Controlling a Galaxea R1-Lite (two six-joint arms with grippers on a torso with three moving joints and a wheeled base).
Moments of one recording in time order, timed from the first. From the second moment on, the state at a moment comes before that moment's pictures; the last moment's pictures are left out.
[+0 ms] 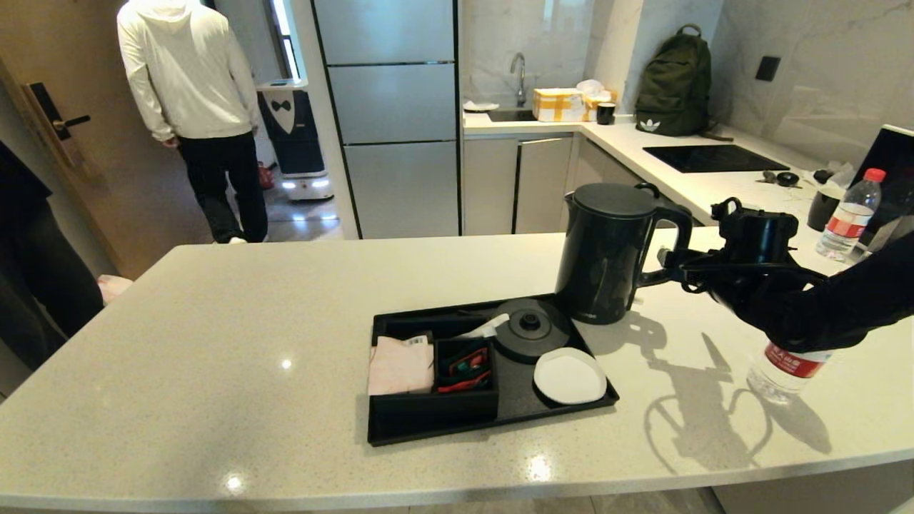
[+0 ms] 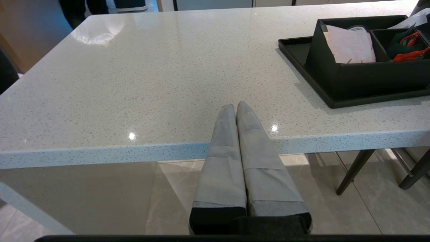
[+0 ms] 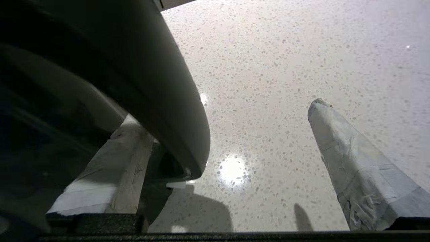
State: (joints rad) left arm 0.00 0.00 0.00 0.00 -0.01 0.02; right arm 0.06 2.12 -1.07 -0.78 -0.30 0.18
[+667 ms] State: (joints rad) left arm 0.00 0.00 0.00 0.00 -0.01 0.02; right arm 0.05 2.21 -1.17 -0.79 -0.28 0.15
